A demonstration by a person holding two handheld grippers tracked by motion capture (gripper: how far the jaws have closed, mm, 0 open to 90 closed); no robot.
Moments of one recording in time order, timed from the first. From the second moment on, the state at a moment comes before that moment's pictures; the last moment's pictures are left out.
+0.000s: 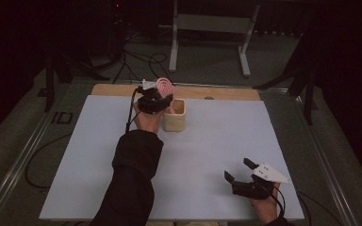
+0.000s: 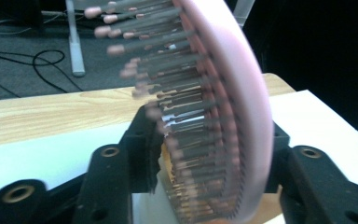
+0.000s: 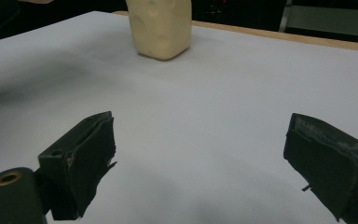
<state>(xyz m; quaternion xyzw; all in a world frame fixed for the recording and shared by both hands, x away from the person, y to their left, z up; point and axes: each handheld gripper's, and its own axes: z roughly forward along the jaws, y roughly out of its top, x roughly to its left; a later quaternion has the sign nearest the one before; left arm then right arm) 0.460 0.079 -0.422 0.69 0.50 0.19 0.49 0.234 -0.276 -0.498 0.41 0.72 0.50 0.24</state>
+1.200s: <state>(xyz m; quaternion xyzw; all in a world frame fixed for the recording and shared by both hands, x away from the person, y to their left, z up) 0.445 0.089 -0.413 0.69 0.51 0.21 0.46 0.233 -0.276 -0.498 0.41 0.72 0.50 0.25</state>
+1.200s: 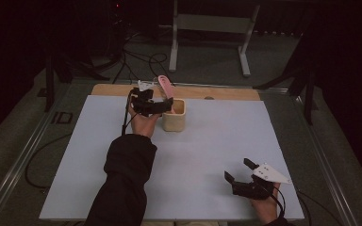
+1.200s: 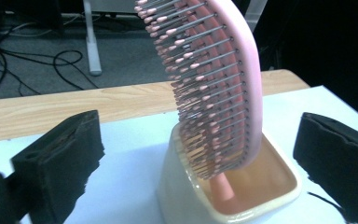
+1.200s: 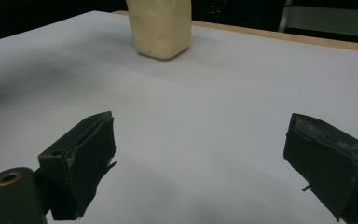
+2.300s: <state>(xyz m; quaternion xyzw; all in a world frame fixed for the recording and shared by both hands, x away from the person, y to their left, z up) 0.390 0.130 -0.410 0.74 0.45 0.22 0.46 0.233 -0.273 -0.499 0.40 0.73 0.50 0.25</state>
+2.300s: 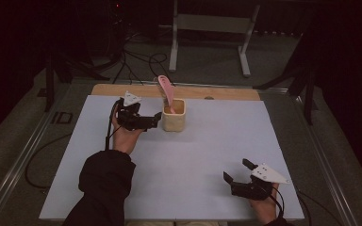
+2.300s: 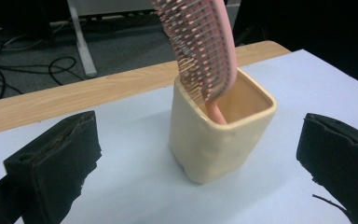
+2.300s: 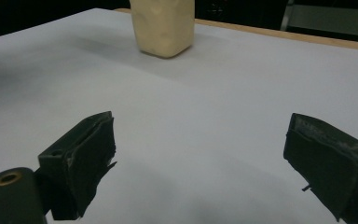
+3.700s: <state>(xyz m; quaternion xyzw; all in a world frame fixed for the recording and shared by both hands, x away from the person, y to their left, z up) 0.264 0.225 -0.489 0.71 0.46 0.25 0.48 0.232 -0.268 -0.500 0.40 0.73 0.50 0.24</state>
